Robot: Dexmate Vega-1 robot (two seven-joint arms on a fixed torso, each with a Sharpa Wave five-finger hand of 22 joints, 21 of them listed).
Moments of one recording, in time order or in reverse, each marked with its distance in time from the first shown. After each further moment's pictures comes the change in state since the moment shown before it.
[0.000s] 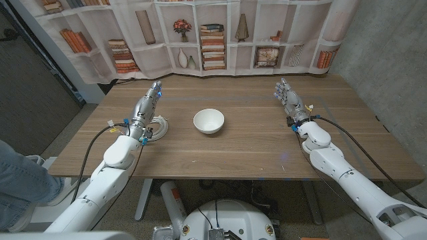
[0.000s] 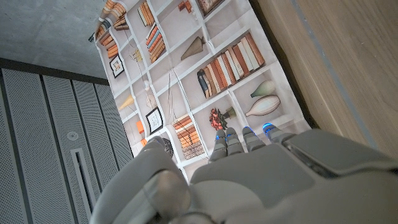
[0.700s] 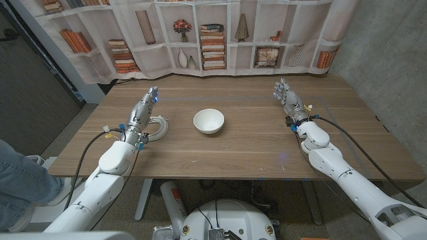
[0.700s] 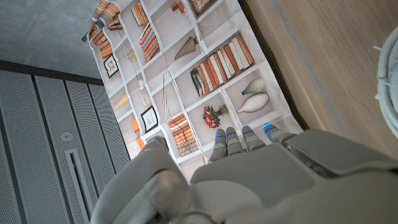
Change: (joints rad) left arm 0.042 0.020 -0.015 0.014 -0.010 -0.023 0.005; left_hand 0.004 0.004 0.002 -0.007 0.000 0.006 0.004 0.000 0.000 0.005 -0.005 0.000 0.000 0.008 -0.003 0.000 0.000 0.000 0.000 0.000 0.000; right arm 0.001 0.004 -0.004 -0.005 -0.006 0.001 -0.010; right_hand 0.006 0.006 0.000 0.000 -0.006 0.004 -0.004 0.000 0.000 0.005 0.005 0.000 0.000 0.000 0.000 0.000 0.000 0.000 0.000 -0.008 0.000
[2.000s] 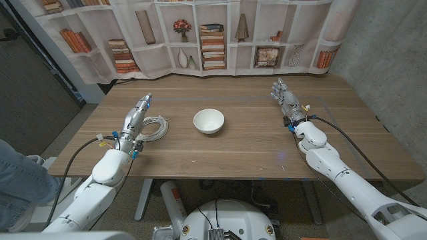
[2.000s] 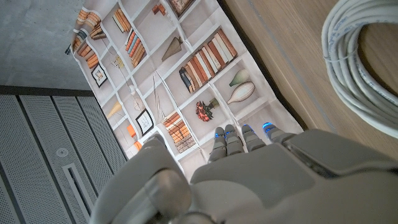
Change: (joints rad) left arm 0.113 0.045 -0.035 -0.083 0.110 0.016 0.147; left_hand 0.018 0.008 -0.001 -0.007 0.000 0.020 -0.005 0.000 0.000 0.014 0.000 0.000 0.000 0.007 -0.007 0.000 0.000 0.000 0.000 -0.005 0.000; right arm 0.009 0.020 -0.009 0.021 0.003 0.014 0.014; right_hand 0.000 0.000 -0.006 -0.006 0.000 0.000 0.000 0.000 0.000 0.000 0.000 -0.008 0.000 0.000 0.000 0.000 0.000 0.011 0.000 -0.018 0.005
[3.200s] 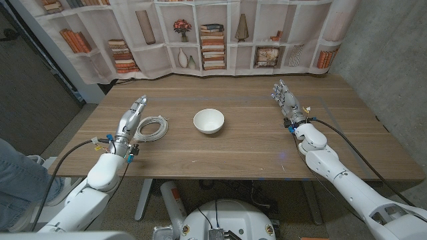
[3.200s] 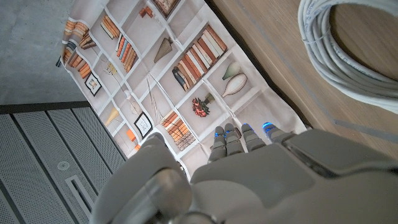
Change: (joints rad) left arm 0.071 0.036 -0.030 -0.060 0.081 0.026 0.102; left_hand 0.017 0.009 -0.004 -0.004 0.000 0.016 0.005 0.000 0.000 0.012 0.002 0.000 0.000 0.015 0.005 0.000 0.000 0.000 0.000 0.000 0.000; right arm 0.000 0.015 0.007 0.032 0.018 0.021 0.019; right_hand 0.000 0.000 0.000 0.000 -0.004 0.000 0.000 0.000 0.000 0.004 -0.004 0.000 0.000 0.004 0.004 0.000 0.000 0.011 0.000 -0.015 0.000
